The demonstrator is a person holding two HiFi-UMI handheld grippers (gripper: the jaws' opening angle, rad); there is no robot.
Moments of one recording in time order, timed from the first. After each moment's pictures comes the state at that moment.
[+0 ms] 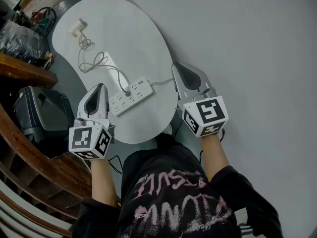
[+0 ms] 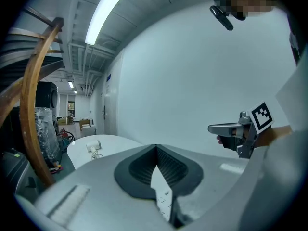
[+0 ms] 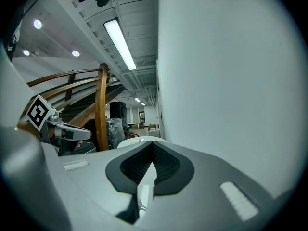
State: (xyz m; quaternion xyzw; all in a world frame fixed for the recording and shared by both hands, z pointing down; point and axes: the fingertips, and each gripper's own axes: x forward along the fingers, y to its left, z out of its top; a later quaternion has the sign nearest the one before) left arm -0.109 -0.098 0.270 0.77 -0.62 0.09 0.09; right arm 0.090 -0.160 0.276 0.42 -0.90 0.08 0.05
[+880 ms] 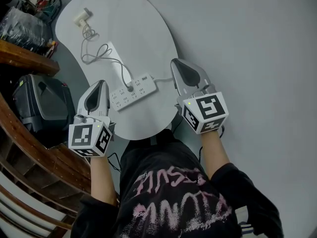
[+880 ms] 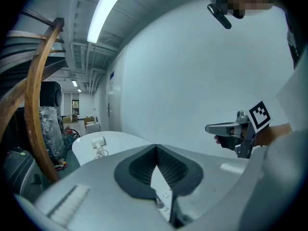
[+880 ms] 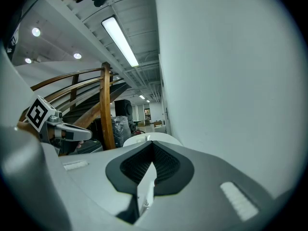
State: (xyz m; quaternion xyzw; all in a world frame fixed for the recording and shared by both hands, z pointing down) left arm -0.122 -0.101 0.282 0.75 -0.64 0.11 0.10; right arm 0.064 -0.176 0.295 0.39 -0.91 0.10 0.06
